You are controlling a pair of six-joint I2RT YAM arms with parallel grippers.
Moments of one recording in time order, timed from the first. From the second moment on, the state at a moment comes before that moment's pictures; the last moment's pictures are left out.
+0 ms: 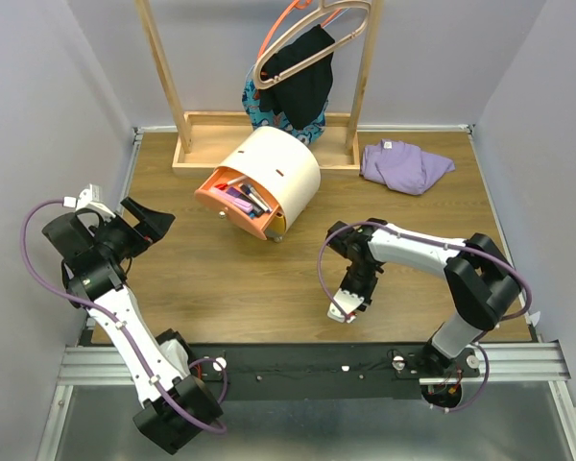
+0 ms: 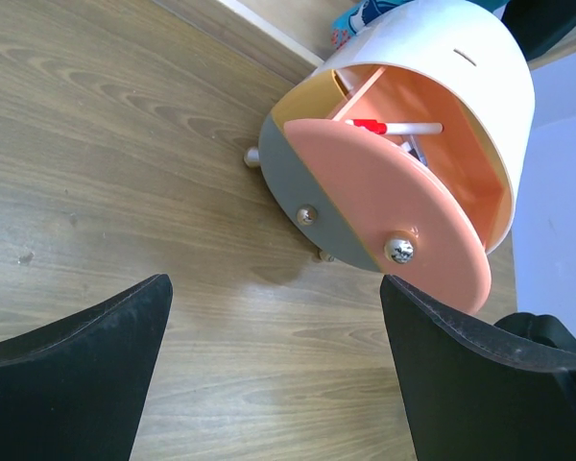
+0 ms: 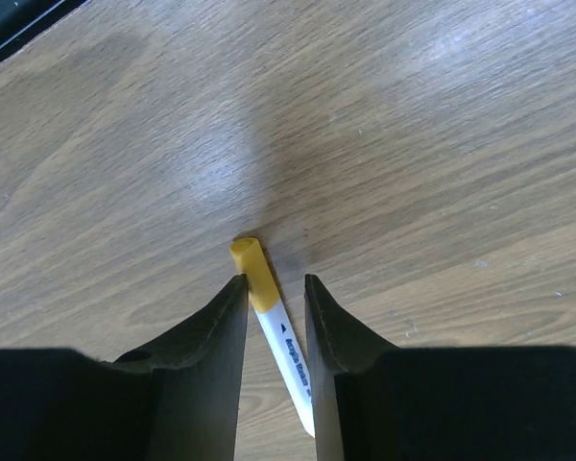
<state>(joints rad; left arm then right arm) 0.66 0.79 0.88 -0.62 0.84 -0.34 0.77 1.64 1.00 -1.09 -0.29 -1.94</state>
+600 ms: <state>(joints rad) 0.69 0.81 0.90 -0.63 0.83 -0.32 0.75 1.66 0.97 -1.01 -0.27 -1.91</state>
